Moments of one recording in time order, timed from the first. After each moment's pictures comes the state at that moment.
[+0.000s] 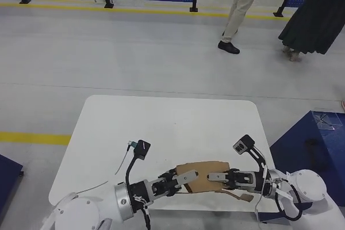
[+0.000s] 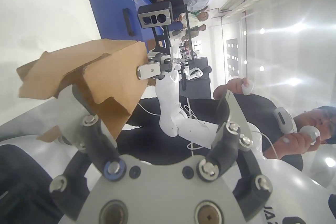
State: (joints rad) left arm 1.33 -1.12 -1.14 -2.30 -0.18 0.36 -0.67; right arm -1.48 -0.97 1.56 -1.95 0.58 0.06 1.20
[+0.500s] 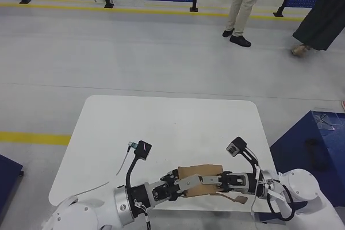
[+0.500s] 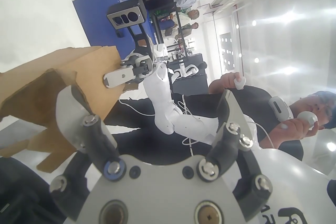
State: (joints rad) left arm 1.34 -1.12 -1.13 -2.33 -0.17 0.32 -0.65; right arm -1.45 -0.96 1.50 -1.95 0.54 0.08 1.20
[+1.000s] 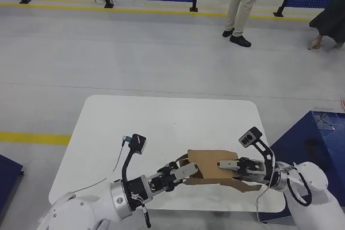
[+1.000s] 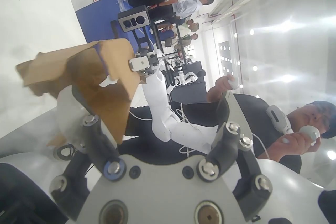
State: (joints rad) left arm 1.32 -1.12 -1.19 -2.34 -0.24 0.34 -0.60; right arm -1.40 -0.96 1.57 -1.80 0.86 0.12 1.27
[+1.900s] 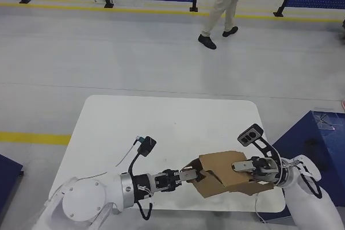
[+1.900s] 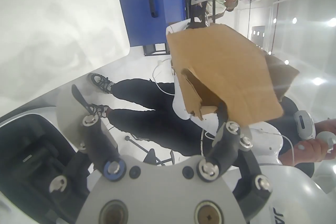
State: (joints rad) left arm 1.19 -1.11 -1.11 -2.20 -0.15 0.52 -0.82; right arm -1.32 -0.98 1.51 -1.75 1.07 0.14 1.42
